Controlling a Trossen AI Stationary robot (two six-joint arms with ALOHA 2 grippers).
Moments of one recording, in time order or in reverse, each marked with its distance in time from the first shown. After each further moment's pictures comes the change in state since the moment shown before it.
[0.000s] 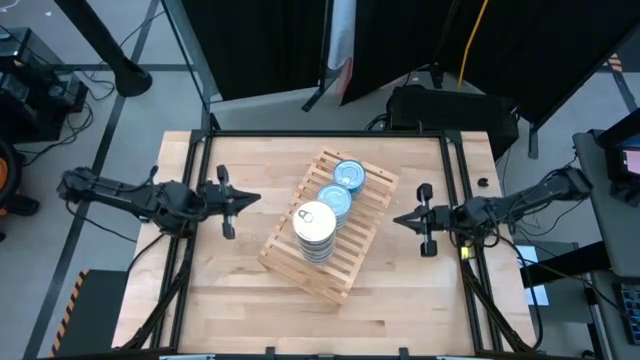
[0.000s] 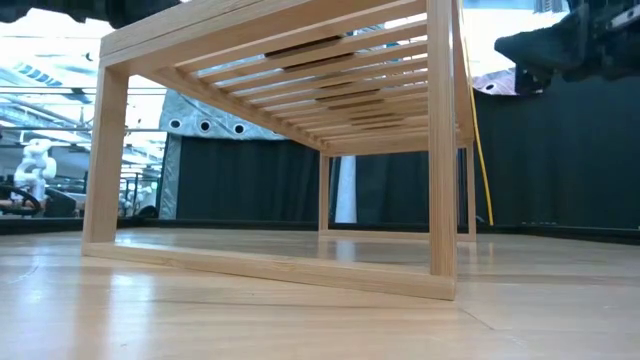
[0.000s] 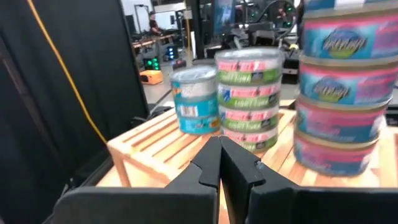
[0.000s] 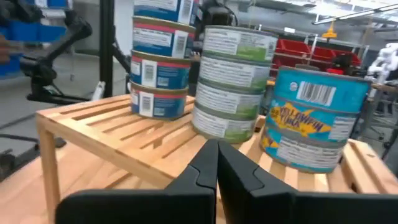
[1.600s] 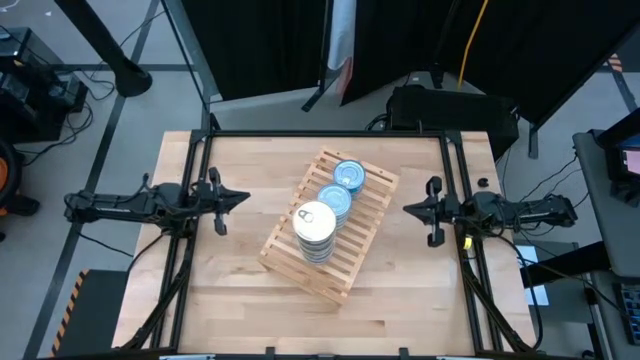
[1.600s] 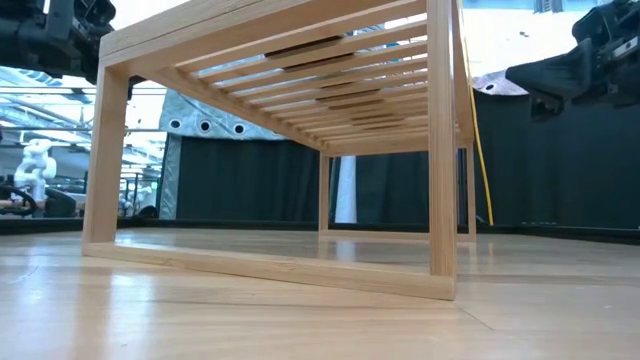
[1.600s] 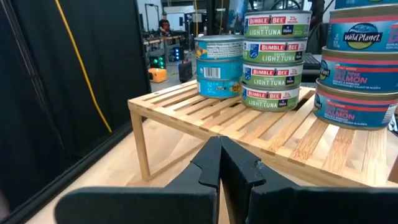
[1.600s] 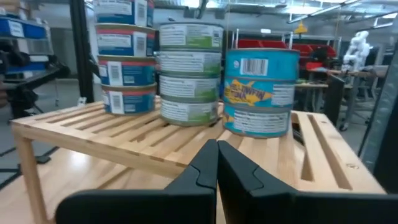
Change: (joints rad) left arm 0.166 -0.371 -0.261 -0.102 0.137 -0.054; right arm -0.194 -0.468 -0.108 -0.322 -0.119 0.108
